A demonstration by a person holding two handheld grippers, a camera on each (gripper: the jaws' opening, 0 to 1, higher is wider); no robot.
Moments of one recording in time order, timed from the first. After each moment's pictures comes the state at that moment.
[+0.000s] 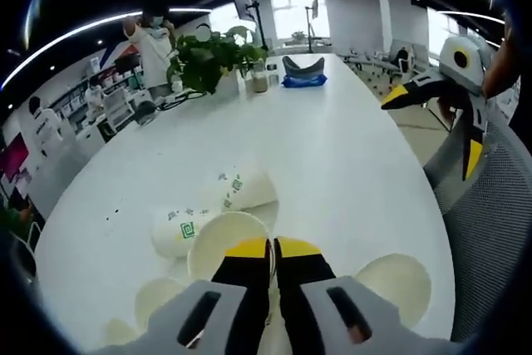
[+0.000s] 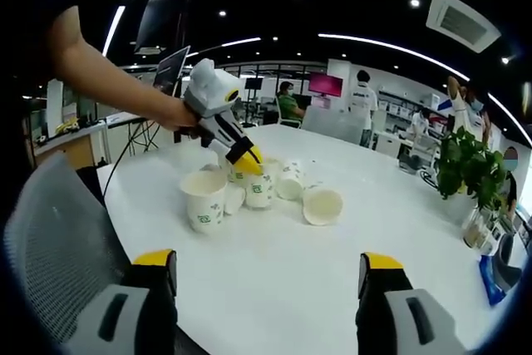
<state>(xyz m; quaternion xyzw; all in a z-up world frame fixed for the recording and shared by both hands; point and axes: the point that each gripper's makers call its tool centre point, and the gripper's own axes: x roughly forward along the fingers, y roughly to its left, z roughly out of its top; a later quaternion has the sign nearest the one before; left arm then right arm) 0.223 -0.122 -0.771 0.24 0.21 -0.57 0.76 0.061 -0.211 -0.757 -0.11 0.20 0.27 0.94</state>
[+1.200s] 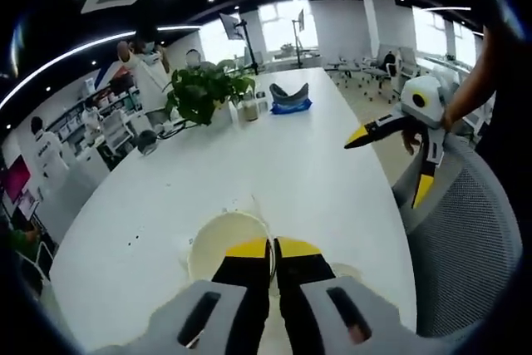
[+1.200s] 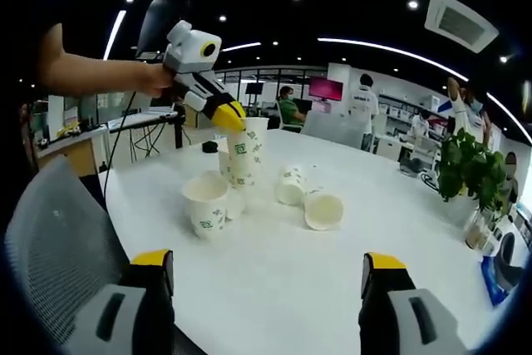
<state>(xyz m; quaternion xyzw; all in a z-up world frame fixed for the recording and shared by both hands) 0.187 -0.098 -0.683 0.25 0.17 -0.59 0.75 0.062 -0.211 -0.756 -0.11 0.19 0.27 0.94</state>
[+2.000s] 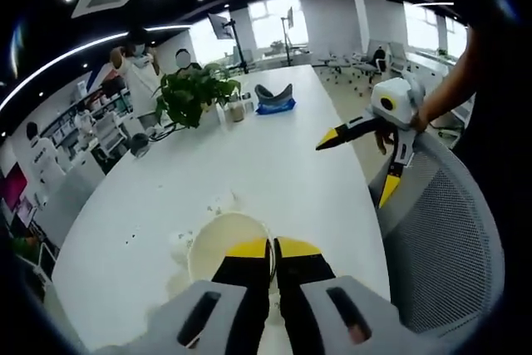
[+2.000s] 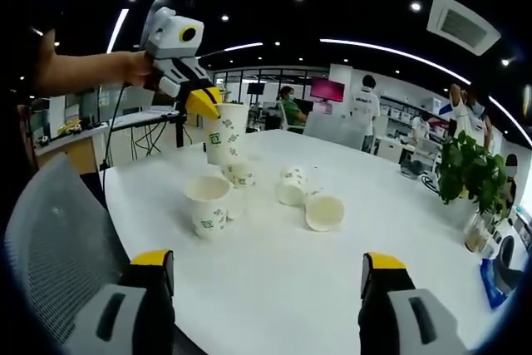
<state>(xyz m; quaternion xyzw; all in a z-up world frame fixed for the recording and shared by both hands) 0.146 -0.081 -0.671 0.26 0.18 -0.60 0.73 0.061 -0.210 -0.755 -0.11 0.19 0.27 0.94</state>
